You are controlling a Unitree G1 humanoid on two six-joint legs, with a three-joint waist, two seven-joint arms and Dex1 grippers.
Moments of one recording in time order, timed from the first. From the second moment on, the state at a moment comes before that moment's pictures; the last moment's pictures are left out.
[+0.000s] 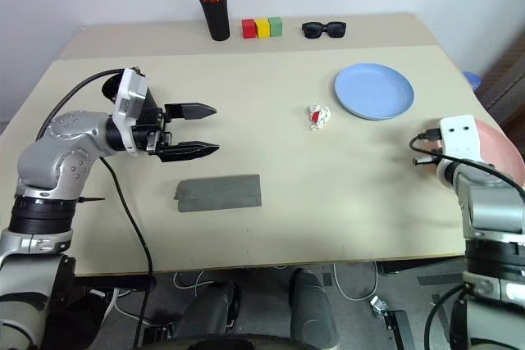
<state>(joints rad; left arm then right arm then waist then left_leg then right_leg) -0.62 0.65 0.03 0.01 -0.57 0.50 -1.26 -0.40 -0.74 -0.30 0.12 0.12 0.81 0.25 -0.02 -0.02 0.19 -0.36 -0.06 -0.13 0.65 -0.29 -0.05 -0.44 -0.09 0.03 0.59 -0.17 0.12</state>
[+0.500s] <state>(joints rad) -0.52 0.61 0.07 -0.01 -0.51 0.38 -1.07 -0.95 -0.55 0.02 0.76 -0.02 0.18 0.40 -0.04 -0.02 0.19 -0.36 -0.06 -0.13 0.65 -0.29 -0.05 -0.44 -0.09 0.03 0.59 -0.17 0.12</state>
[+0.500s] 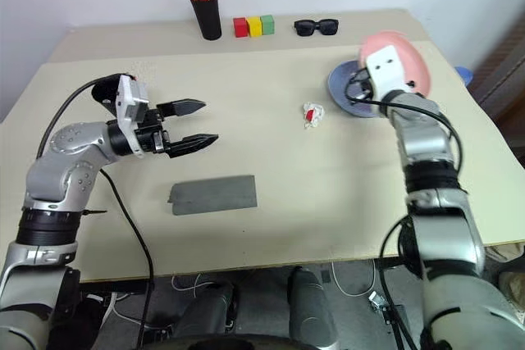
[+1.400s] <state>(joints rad) -0.47 0.63 0.09 -0.01 -0.50 0.34 -1.07 -0.87 -0.39 -0.07 0.53 0.19 0.43 0.55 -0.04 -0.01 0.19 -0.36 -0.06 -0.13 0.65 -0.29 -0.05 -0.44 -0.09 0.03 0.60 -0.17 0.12</state>
